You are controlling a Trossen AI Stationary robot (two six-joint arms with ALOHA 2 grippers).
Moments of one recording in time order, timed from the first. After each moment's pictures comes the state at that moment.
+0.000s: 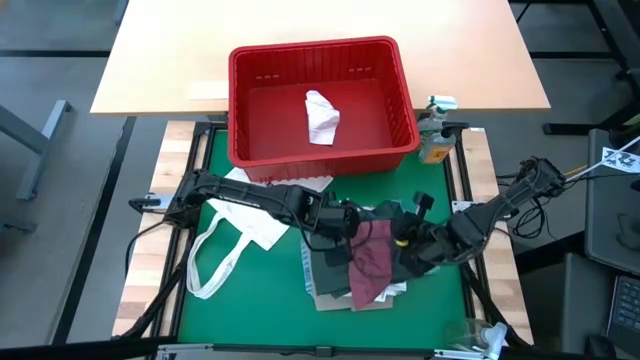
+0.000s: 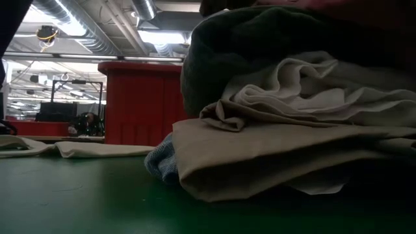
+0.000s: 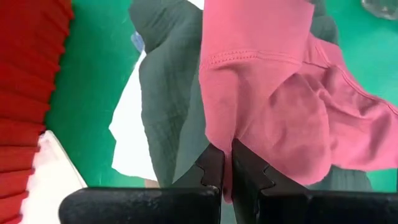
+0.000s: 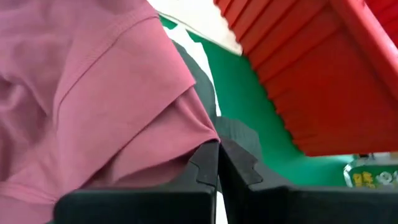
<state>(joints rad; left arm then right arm) -0.20 2.06 2.10 -1.07 -0.21 -0.41 0.60 1.39 1.28 -1.22 0.68 0.75</state>
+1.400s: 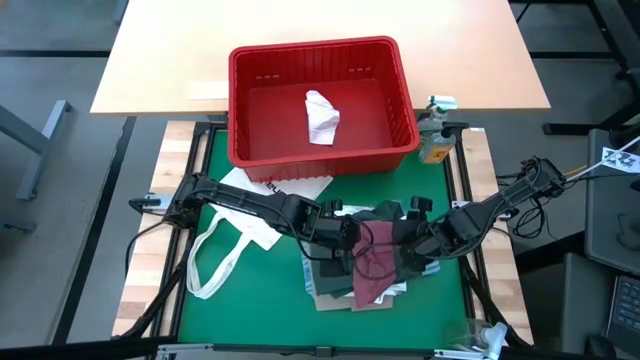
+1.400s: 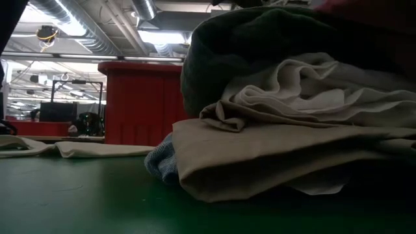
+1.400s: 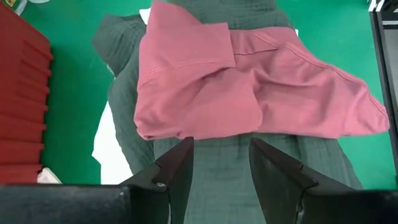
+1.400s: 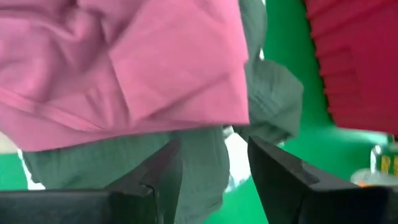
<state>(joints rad) -0.25 2.06 2.10 -1.01 -0.23 -0.23 0.54 1.39 1.28 -1.30 0.38 0.60</state>
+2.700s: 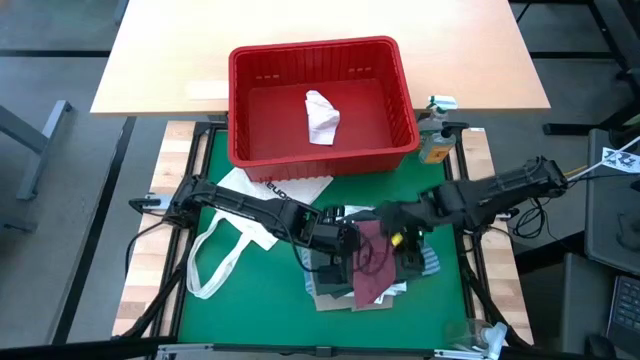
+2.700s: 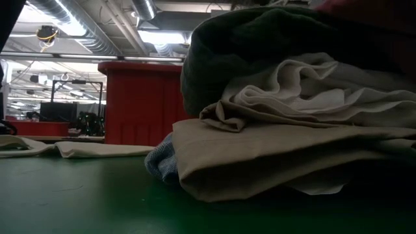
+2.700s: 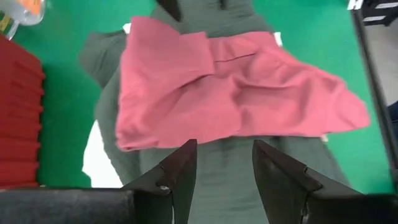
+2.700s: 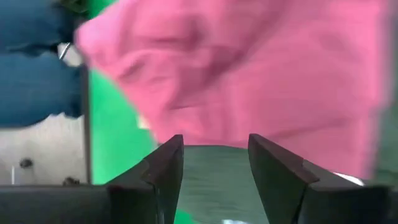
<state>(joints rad) -0.28 2.06 2.10 -0.99 -0.21 -0.19 0.29 1.37 1.28 -1.10 -0.19 0.34</state>
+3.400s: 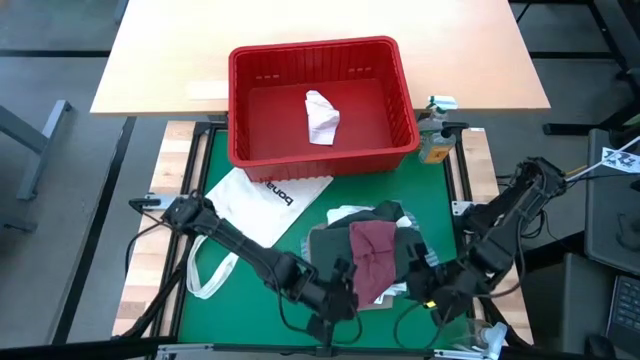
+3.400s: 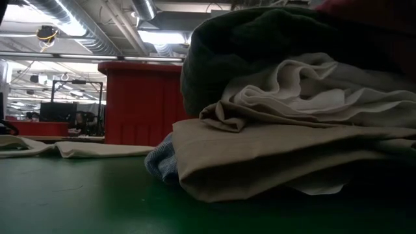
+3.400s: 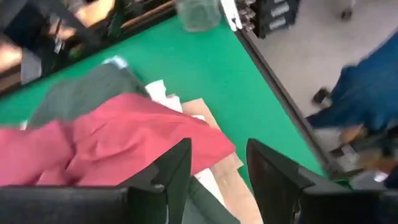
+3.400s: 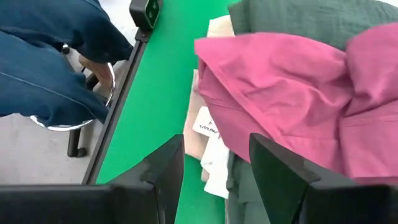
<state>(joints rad) -0.49 2.16 2.10 -0.75 -0.26 0.04 0.84 1.38 1.28 -0.91 0.25 0.47</state>
